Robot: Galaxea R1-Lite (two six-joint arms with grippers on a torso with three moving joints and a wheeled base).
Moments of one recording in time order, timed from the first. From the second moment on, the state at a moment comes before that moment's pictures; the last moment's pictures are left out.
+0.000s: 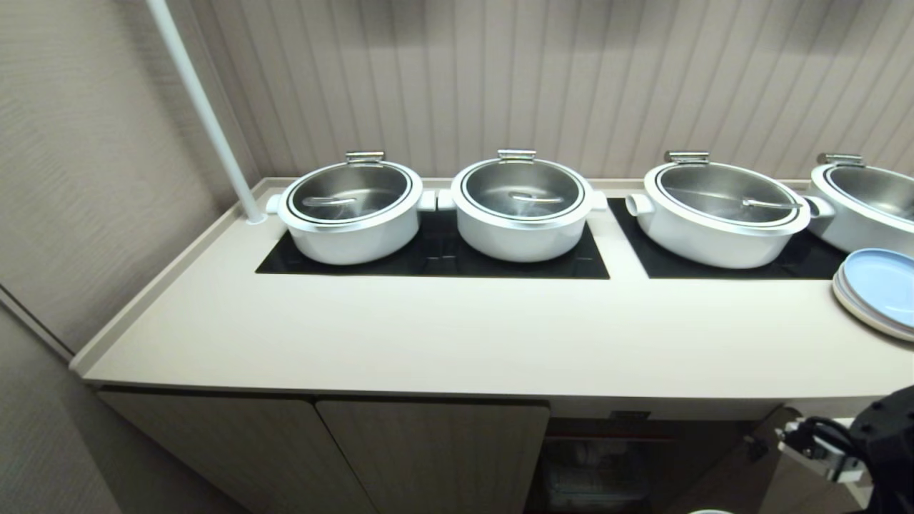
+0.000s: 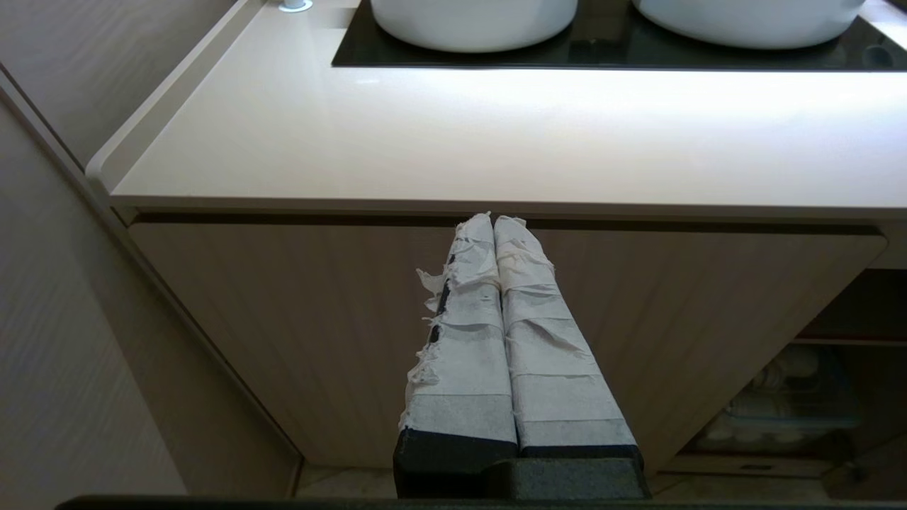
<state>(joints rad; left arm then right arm) 0.00 0.00 0.00 0.00 0.00 0.00 0.58 1.22 -0.52 0.37 0.13 0.50</state>
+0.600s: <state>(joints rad) 0.00 0.00 0.00 0.00 0.00 0.00 0.58 1.22 -0.51 0.37 0.13 0.50</state>
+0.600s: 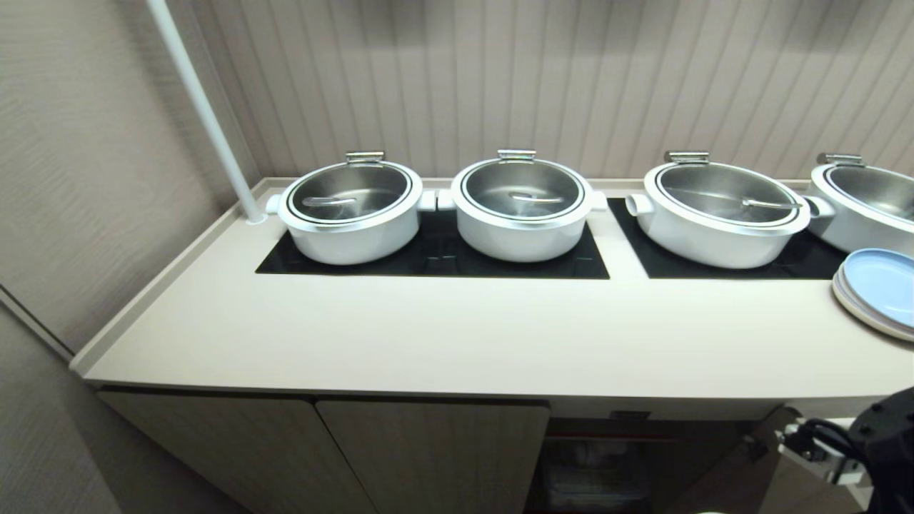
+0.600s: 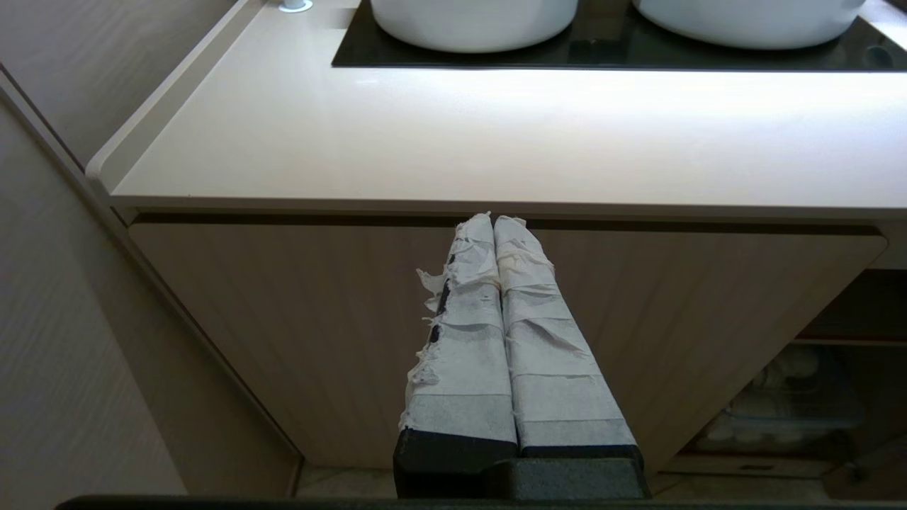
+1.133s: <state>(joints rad) 0.00 0.00 0.00 0.00 0.00 0.00 0.58 1.22 -0.51 0.38 0.13 0.50</state>
